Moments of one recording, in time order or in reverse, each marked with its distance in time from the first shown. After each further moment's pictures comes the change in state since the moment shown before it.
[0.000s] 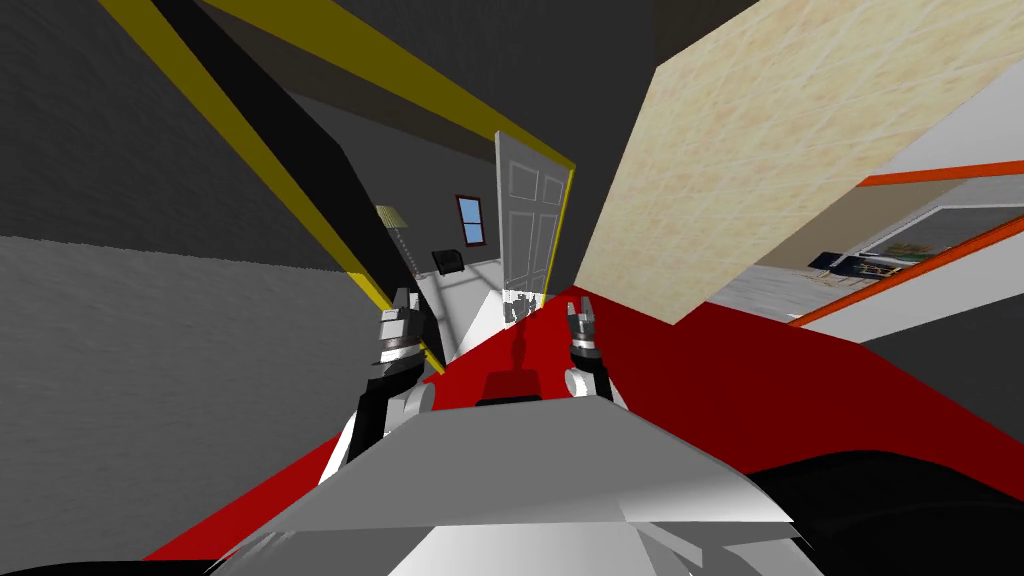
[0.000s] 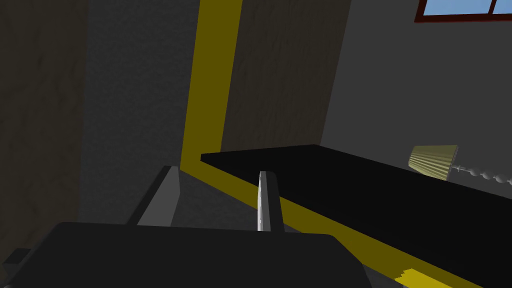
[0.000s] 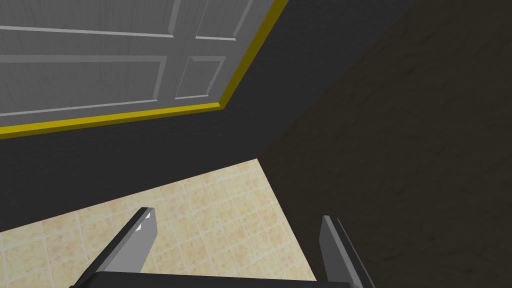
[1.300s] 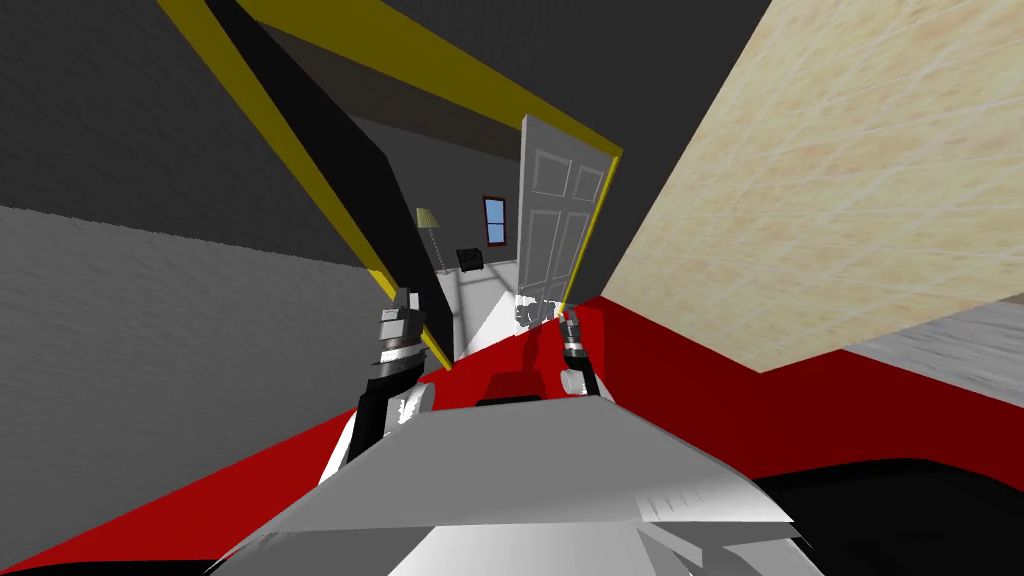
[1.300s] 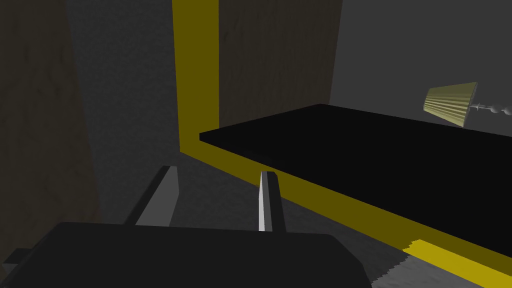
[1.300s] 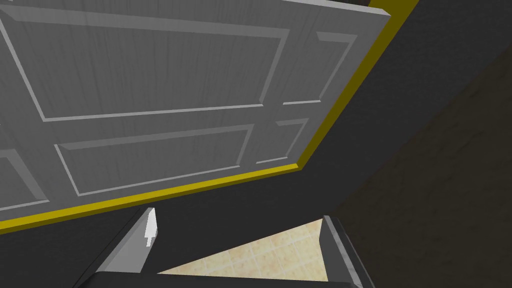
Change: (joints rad) arm -0.115 -0.041 -0.008 0.330 -0.018 -0.040 -0.028
